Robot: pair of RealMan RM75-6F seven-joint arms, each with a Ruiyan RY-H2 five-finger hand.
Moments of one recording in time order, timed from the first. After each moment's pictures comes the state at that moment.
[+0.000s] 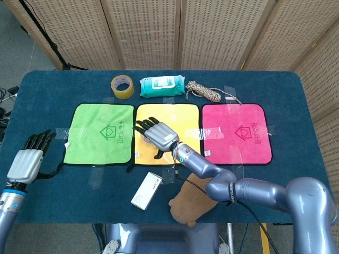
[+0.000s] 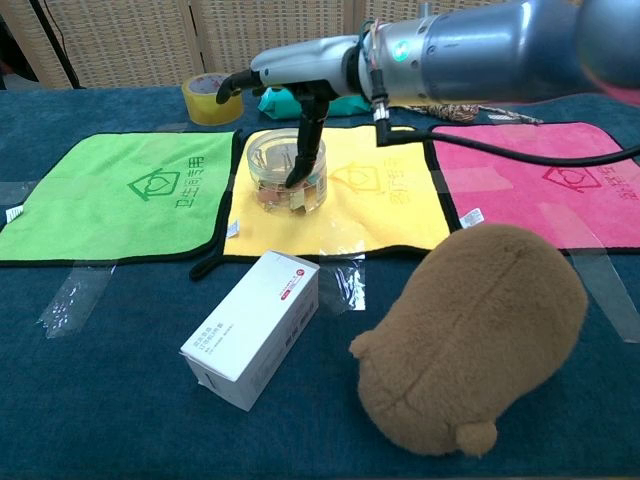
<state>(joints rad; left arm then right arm) -0.31 -1.11 -0.07 -1.66 1.31 1.21 0.09 1.21 -1.60 0.31 -1.32 -0.98 0.55 -0.26</state>
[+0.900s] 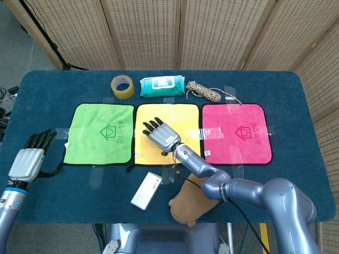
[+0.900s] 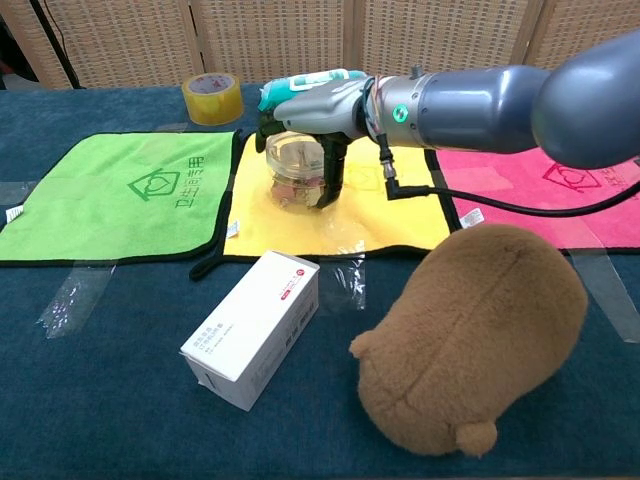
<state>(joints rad) -0.32 -1.12 -0.08 -1.65 1.30 1.19 0.10 1.24 -1.69 0.17 -1.15 -1.00 0.62 -0.37</state>
